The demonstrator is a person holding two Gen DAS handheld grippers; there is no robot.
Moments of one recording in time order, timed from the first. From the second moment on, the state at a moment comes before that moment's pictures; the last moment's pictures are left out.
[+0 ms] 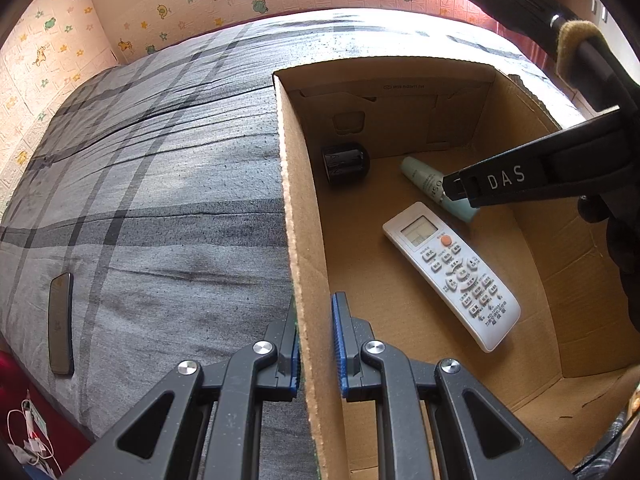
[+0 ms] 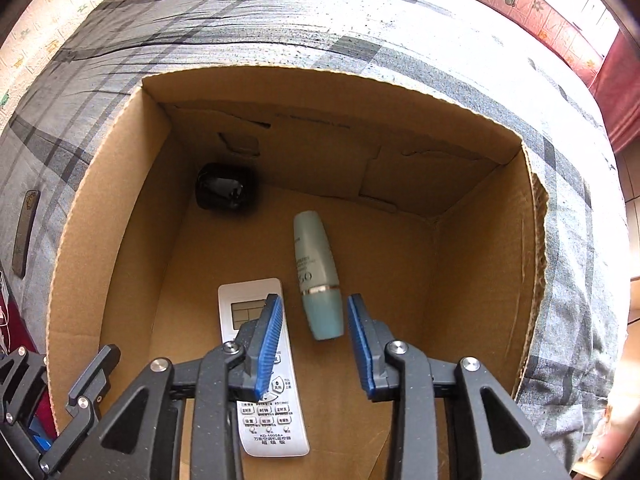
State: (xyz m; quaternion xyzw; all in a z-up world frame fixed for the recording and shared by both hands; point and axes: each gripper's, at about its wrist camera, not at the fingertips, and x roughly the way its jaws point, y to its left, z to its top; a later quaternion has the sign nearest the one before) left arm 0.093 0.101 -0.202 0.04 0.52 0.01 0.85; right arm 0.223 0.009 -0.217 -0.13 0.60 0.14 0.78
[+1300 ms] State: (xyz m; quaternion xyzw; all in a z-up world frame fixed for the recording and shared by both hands) left arm 0.094 0.100 -0.200 0.04 0.52 0.01 0.85; right arm 0.155 -0.102 -0.111 -0.09 0.53 0.09 0.84
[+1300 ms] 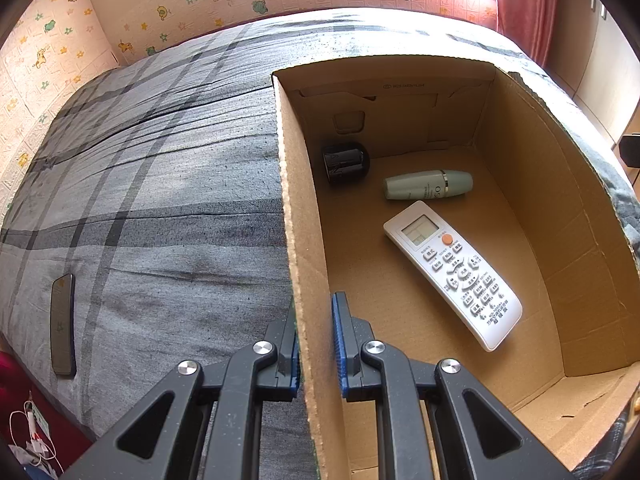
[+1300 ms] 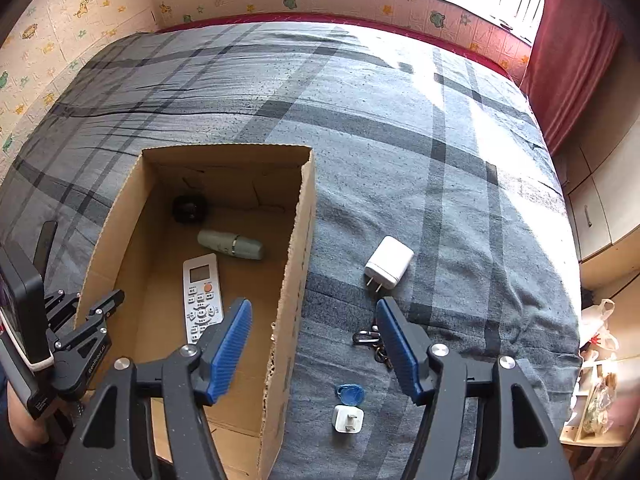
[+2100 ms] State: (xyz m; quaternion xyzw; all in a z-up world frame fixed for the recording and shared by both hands) left arm 0.094 0.097 -0.201 0.05 0.52 0.02 0.85; right arm 0.098 -0.180 -0.173 -0.07 0.55 0.06 0.83
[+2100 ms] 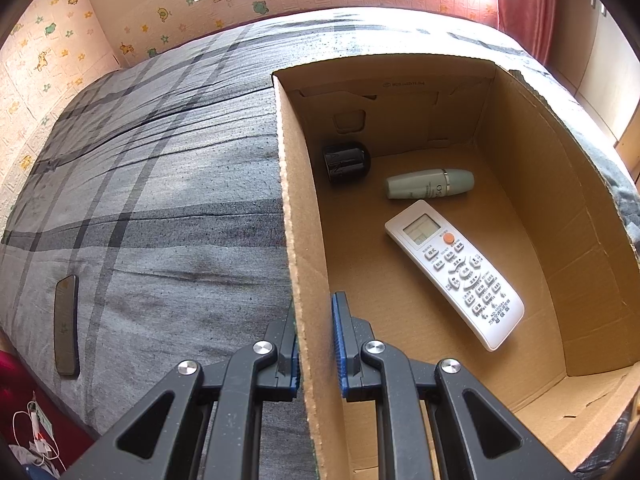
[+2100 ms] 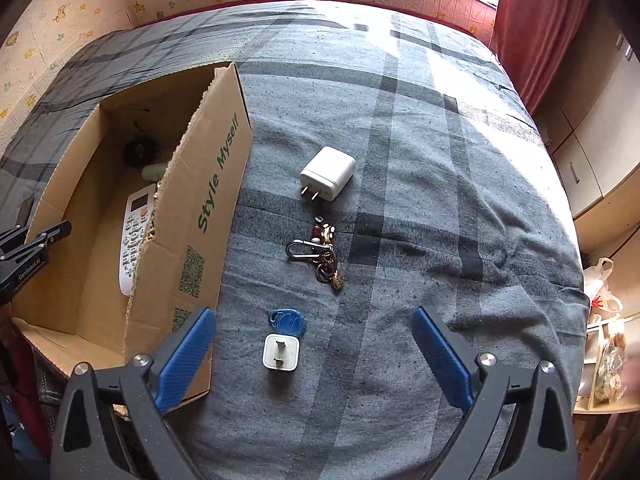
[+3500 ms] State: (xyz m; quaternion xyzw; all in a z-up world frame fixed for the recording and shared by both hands) left arm 0.094 0.095 -0.201 0.04 0.52 0.02 0.85; right arm 0.078 -0.180 -0.227 -0.02 0.58 0.09 0.81
